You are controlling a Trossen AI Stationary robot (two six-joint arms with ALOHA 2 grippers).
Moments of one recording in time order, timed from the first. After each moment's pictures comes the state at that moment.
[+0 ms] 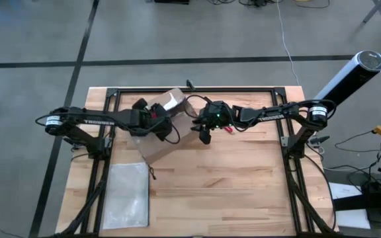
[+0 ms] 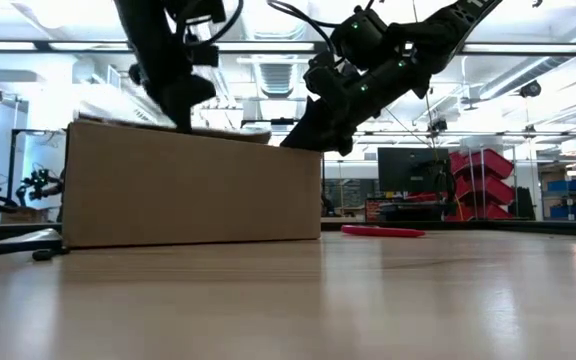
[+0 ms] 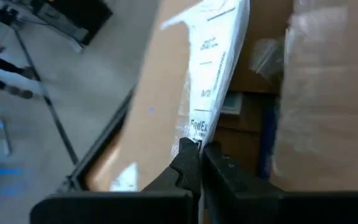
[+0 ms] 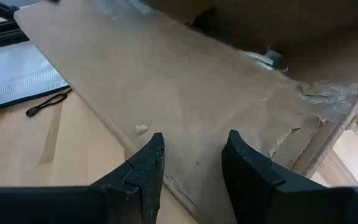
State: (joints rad) left arm 0.08 1.43 1.14 -0.97 -0.78 -0.45; right arm -0.25 1.69 0.98 0.14 -0.14 0.07
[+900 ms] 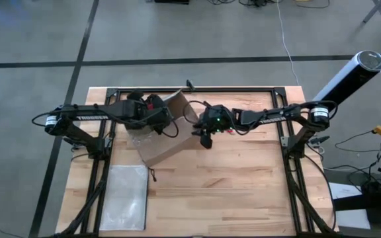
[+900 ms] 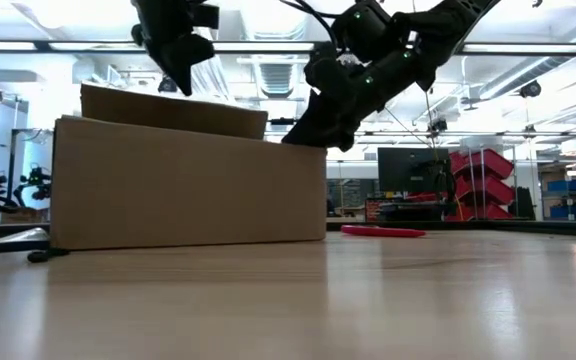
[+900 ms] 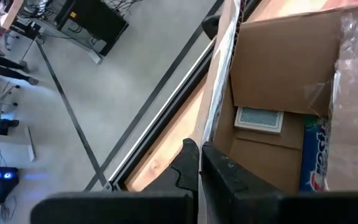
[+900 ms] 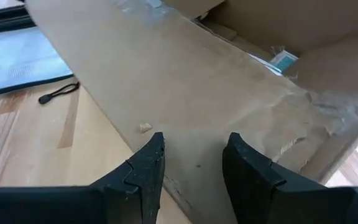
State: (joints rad) left arm 0.08 1.43 1.36 -1.19 -0.82 -0.41; right arm -0.19 1.65 0.99 0.10 -0.14 0.03
